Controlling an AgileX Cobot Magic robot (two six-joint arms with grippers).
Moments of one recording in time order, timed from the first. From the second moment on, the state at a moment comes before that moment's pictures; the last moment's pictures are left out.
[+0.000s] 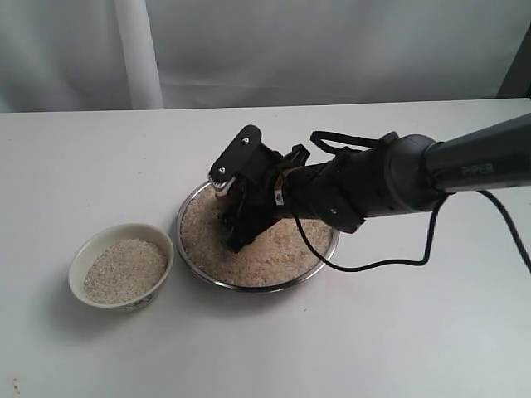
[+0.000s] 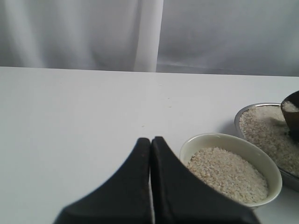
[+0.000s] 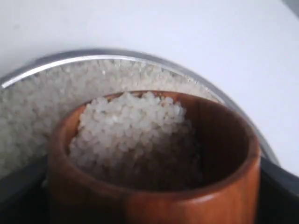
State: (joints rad) left arm -0.06 0.00 0.00 0.04 0.29 -0.12; right arm 0.65 2.07 -1.19 -0.27 -0.11 -0.15
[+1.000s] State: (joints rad) left arm -0.06 0.00 0.00 0.04 0.29 -0.12; right arm 0.75 1.89 -1.20 -0.25 -0.13 -0.38
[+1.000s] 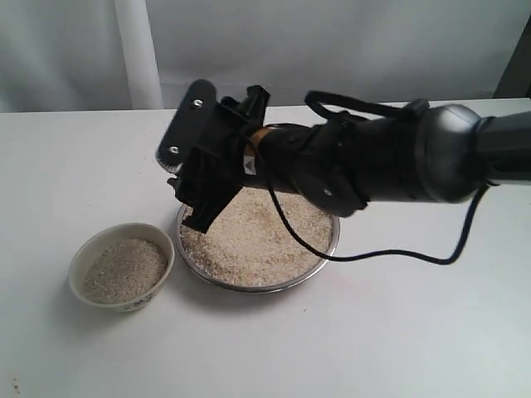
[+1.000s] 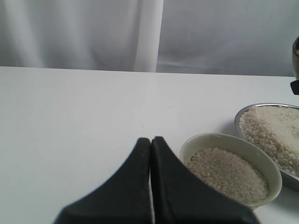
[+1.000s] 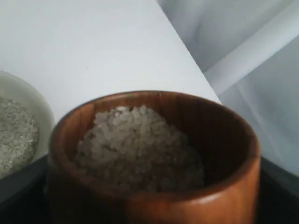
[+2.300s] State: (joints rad) left arm -0.06 0.00 0.00 0.04 0.29 -0.12; right arm 1.07 2.27 -1.72 -1.12 0.67 -0.41
